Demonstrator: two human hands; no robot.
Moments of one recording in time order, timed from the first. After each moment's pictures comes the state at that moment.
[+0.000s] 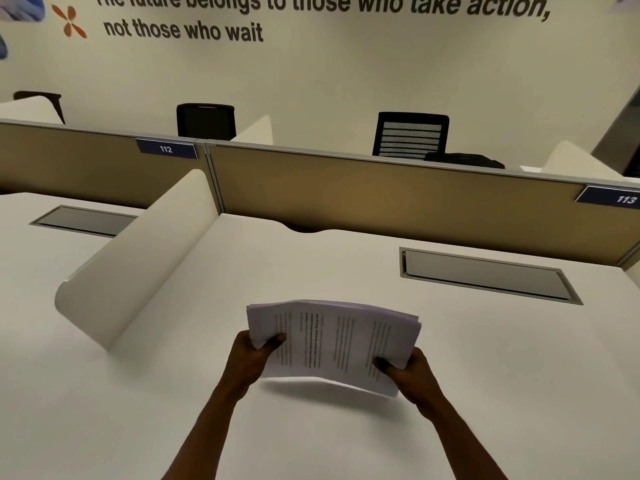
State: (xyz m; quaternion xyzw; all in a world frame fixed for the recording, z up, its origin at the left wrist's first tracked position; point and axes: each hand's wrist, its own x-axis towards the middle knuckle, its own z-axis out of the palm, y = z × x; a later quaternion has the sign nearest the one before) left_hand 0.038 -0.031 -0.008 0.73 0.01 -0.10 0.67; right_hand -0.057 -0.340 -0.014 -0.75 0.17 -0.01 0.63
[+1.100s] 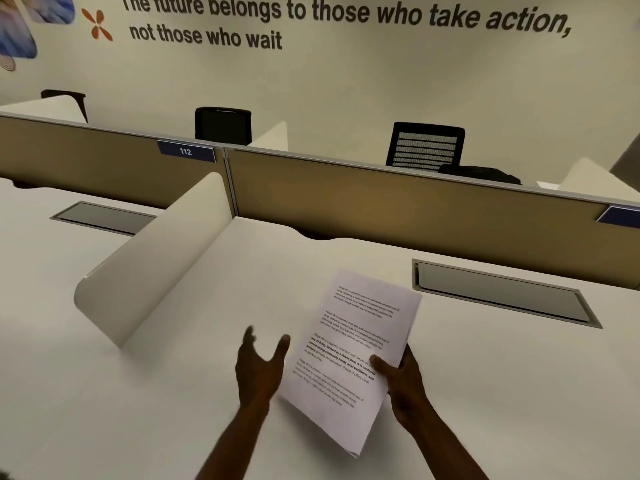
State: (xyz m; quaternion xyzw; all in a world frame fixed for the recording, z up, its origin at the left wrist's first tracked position) left_hand 0.018 -0.051 0.005 0.79 0.21 -0.01 0.57; right_hand -0.034 -0.293 -0.008 -0.58 0.23 -0.05 0.78
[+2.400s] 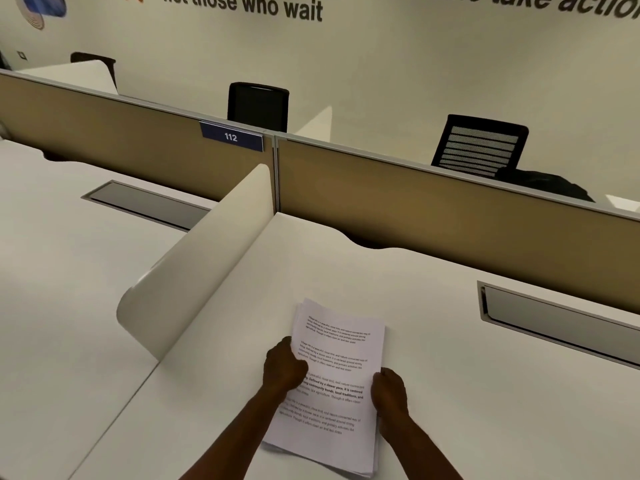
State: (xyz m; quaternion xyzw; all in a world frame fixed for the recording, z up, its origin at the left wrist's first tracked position) left_hand 0.144 0.038 -0.041 0.86 0.13 -0.18 0.46; right_hand 0.086 -0.158 -0.058 -0.72 0.40 0.06 0.57
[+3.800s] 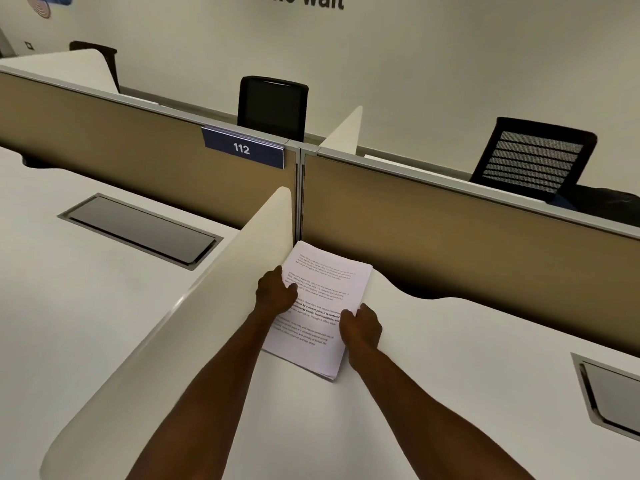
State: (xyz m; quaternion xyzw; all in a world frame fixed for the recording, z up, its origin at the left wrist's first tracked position) left_hand 0.478 0.106 -0.038 0.92 0.08 -0.08 0.37; right_hand 0.400 -0.052 -0.038 -0.78 0.32 0.02 0.53
